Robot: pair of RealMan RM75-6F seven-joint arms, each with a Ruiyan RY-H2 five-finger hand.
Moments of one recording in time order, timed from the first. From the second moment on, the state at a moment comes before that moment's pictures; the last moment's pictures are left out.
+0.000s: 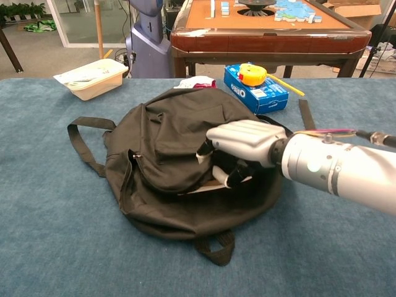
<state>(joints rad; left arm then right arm) -0.12 -1.11 -0.03 -1.60 1.57 1.47 0.06 0.80 -1.67 0.17 -1.52 -1.15 0.80 -0.46</state>
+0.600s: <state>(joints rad) -0.41 -1.13 -0.06 -1.57 1.86 1.35 -0.30 0.85 -1.68 0.34 -1.52 -1.03 0.96 -0.42</state>
